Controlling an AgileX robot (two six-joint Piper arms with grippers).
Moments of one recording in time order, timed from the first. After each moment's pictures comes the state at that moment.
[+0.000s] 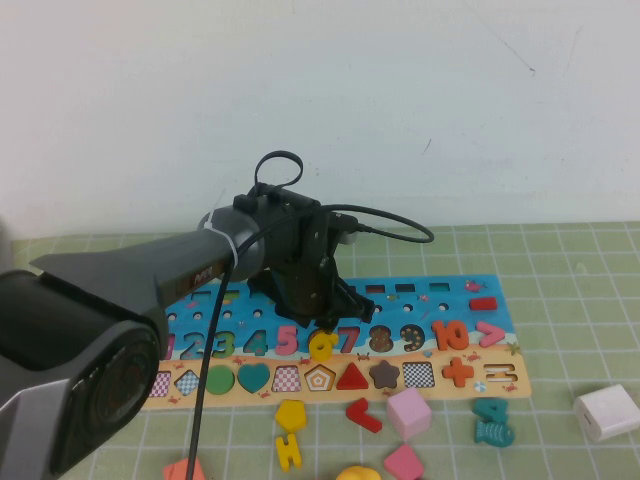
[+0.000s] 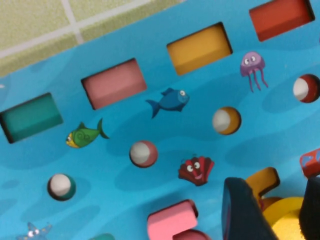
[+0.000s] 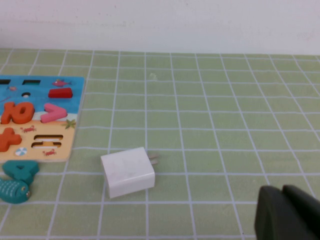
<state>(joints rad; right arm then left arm) -0.06 -0.01 0.02 -0.05 0.41 -0.01 -0.50 2.32 -1.79 -0.01 0.78 -0.17</state>
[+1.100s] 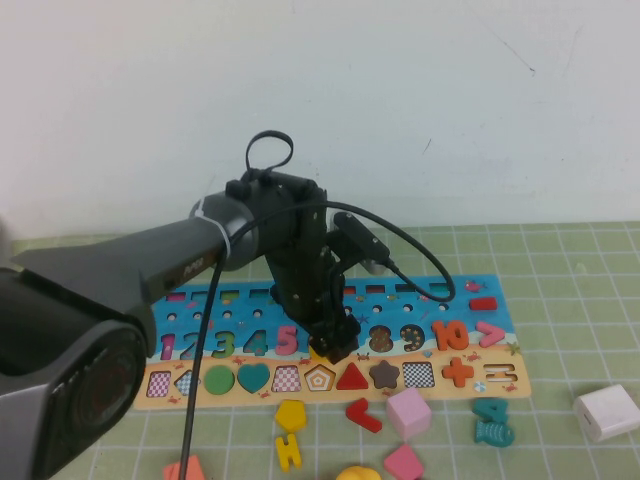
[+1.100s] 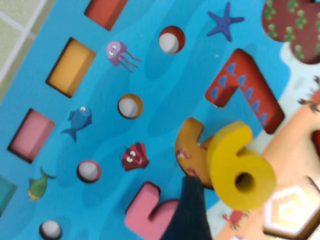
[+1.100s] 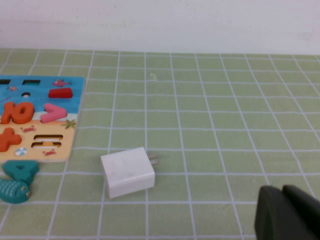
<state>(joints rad) -0.06 -0.01 0.02 -0.05 0.41 -0.01 -0.50 2.28 -1.79 -0.11 0.94 0.50</state>
